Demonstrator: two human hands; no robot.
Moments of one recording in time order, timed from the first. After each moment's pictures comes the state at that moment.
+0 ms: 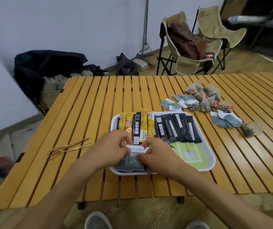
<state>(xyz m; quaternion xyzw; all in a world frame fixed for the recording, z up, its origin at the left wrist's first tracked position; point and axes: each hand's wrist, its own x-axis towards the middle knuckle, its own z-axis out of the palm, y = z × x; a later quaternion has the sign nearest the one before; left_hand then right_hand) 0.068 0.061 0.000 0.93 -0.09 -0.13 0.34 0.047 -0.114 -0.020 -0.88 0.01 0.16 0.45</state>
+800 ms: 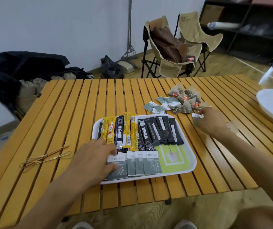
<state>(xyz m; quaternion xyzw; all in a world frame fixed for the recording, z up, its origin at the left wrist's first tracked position) 0.061 0.055 -0.014 0.98 -0.18 -0.04 0.07 0.139 -0.327 -0.023 -0.96 0.21 -0.08 0.18</state>
